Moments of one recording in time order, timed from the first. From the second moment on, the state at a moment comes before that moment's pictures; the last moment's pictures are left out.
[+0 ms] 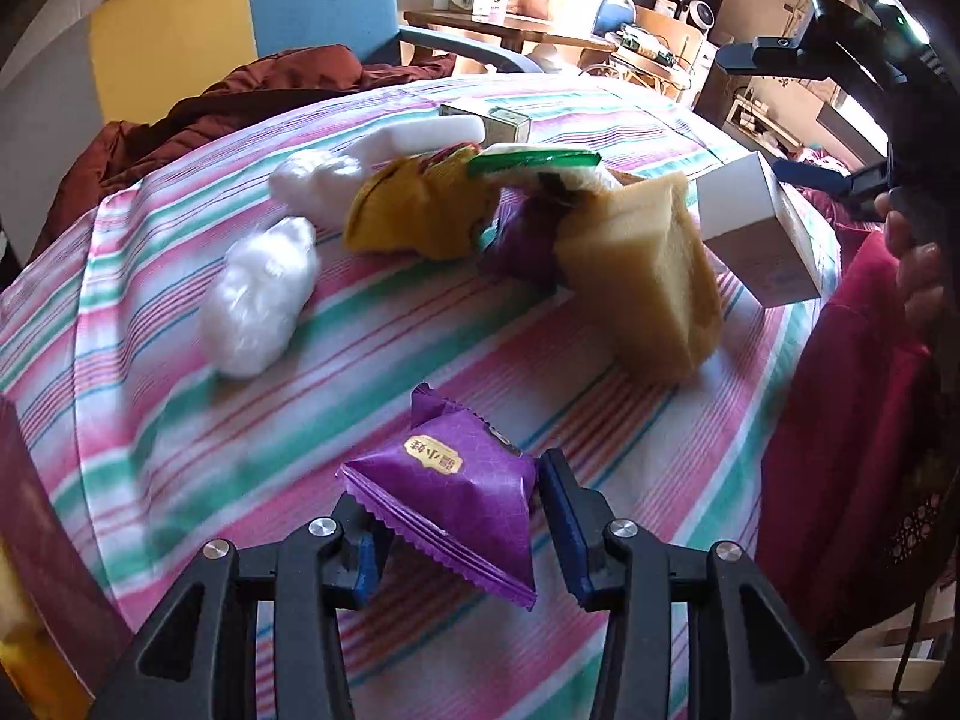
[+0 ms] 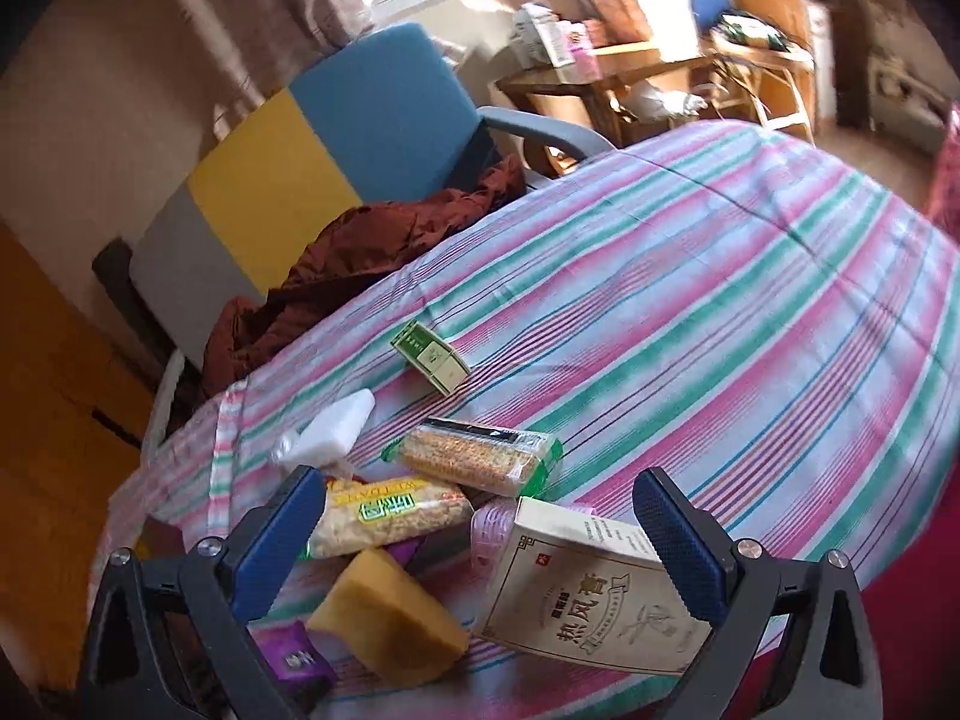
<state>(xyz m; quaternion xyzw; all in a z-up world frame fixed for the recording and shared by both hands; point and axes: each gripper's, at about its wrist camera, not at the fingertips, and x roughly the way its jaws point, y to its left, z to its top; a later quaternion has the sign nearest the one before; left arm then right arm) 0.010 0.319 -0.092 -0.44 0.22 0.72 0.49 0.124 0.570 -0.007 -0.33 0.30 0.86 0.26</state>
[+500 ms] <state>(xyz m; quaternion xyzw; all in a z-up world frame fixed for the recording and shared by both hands) 0.005 0.315 -0.097 -0.44 0.20 0.73 0.48 0.108 0.542 -0.041 -0.55 0.01 0.82 0.16</state>
